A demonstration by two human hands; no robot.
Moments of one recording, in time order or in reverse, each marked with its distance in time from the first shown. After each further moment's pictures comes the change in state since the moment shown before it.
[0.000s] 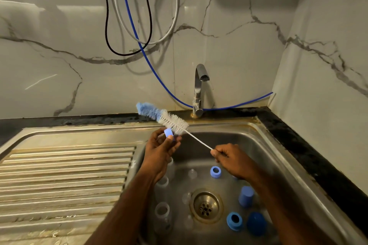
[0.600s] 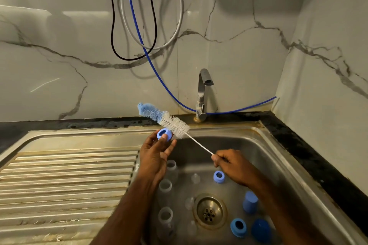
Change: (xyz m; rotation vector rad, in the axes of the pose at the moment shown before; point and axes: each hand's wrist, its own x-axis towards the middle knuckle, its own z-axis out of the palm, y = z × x) left_hand 0.003 0.014 -0.007 -0.300 0.133 -0.010; right_hand -0.002 -0.003 0.005 0.039 -0.011 -0.021
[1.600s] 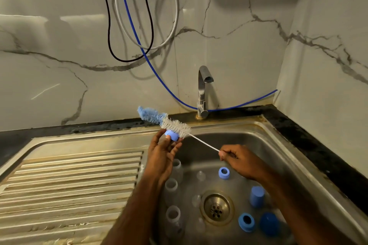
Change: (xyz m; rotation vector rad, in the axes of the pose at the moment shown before) left_hand 0.003 -0.002 0.002 0.121 -0.016 -0.074; right_hand -0.002 0.004 -0.006 -0.022 0.002 -0.009
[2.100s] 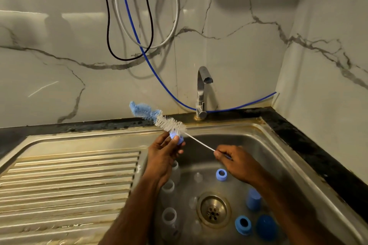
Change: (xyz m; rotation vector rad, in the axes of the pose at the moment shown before) left_hand -0.008 -0.006 0.003 0.161 -0.153 0.095; right_hand 0.003 -0.003 0.006 -0.035 0.033 -0.053
